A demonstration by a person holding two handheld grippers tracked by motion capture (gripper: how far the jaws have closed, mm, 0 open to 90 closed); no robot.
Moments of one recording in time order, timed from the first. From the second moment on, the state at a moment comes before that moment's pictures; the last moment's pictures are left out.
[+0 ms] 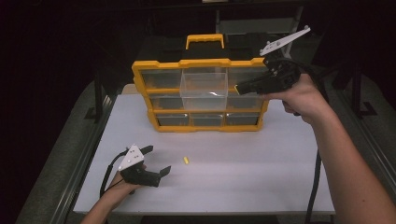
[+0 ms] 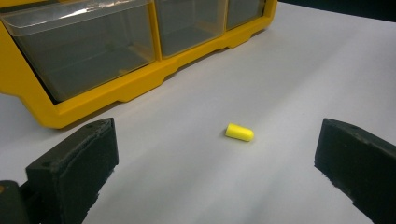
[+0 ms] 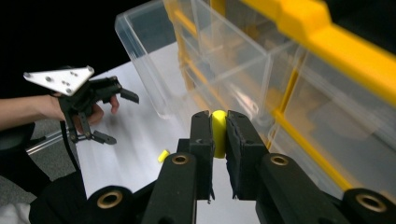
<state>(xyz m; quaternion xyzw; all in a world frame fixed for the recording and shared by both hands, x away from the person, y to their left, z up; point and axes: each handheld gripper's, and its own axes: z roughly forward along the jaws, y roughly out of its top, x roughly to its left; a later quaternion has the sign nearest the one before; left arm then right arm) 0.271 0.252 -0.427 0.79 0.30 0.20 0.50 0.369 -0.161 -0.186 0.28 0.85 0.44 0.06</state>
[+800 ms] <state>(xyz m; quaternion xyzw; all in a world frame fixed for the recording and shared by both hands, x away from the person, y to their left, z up) 0.270 0.252 -0.427 0.79 0.30 0.19 0.50 0.386 -0.123 -0.149 0.25 0.86 0.45 0.06</state>
